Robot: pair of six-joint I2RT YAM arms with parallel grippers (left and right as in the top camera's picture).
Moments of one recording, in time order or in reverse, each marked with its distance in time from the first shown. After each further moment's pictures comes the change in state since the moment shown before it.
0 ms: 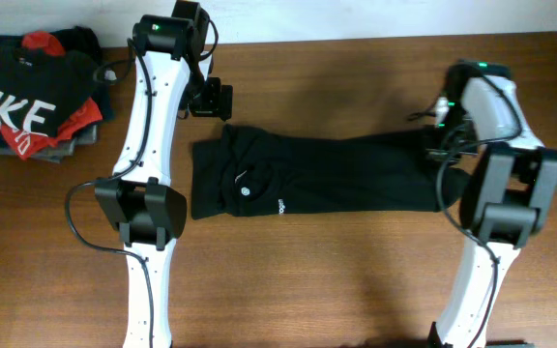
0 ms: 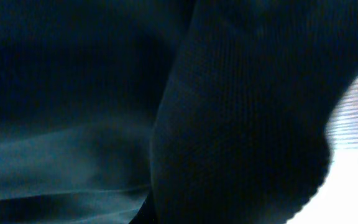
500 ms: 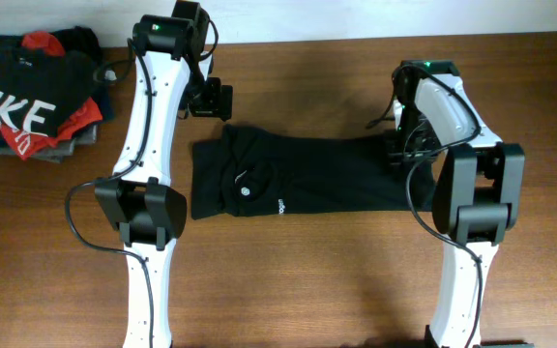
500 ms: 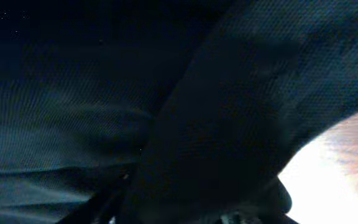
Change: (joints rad) left arm 0.000 0.000 0.000 -0.001 0.000 0.000; right arm 0.165 0.000 0.000 -0.045 0.039 0.010
